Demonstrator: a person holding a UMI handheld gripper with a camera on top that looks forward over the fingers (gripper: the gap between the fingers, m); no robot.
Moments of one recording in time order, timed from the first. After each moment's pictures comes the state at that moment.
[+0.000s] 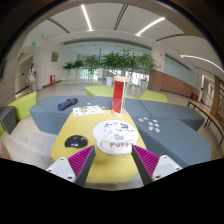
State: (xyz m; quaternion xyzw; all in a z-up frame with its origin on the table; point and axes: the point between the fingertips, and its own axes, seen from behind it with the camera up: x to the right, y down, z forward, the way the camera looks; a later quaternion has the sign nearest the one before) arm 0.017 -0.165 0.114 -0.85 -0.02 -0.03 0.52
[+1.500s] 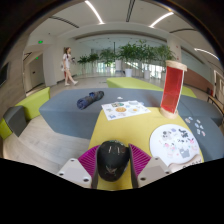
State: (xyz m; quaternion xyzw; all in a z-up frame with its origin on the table) arm -0.173 0.007 0.023 -0.87 -0.07 0.05 0.48
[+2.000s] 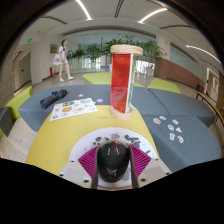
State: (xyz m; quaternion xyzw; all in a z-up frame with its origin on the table) arm 0.042 0.062 0.008 -0.89 -0.03 -0.01 0.46
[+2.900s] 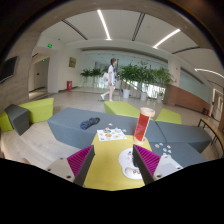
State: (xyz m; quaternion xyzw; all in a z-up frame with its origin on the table) arm -0.096 -0.143 0.256 -0.82 -0.10 0.01 0.56
